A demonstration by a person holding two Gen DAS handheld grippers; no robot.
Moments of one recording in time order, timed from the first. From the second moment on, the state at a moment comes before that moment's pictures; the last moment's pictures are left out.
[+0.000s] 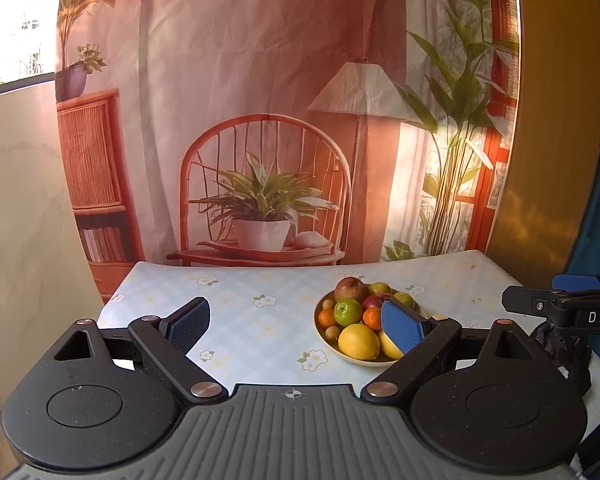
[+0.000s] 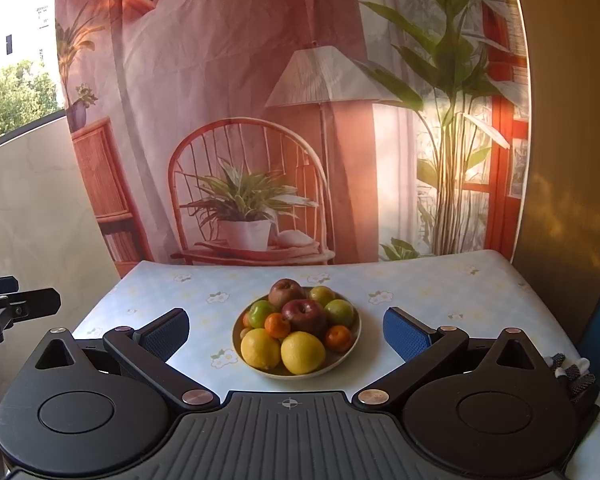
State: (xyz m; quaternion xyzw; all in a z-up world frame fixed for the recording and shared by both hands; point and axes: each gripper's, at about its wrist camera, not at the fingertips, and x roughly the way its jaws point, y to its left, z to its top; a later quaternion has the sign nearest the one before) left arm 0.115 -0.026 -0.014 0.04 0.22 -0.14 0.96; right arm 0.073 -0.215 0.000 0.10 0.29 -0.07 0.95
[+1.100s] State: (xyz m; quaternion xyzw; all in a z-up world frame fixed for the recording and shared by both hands) left arm 0.115 -0.026 -0.017 0.03 0.23 -0.15 0.96; right arm 0.070 -0.216 0.006 0.10 0.28 -0.07 0.95
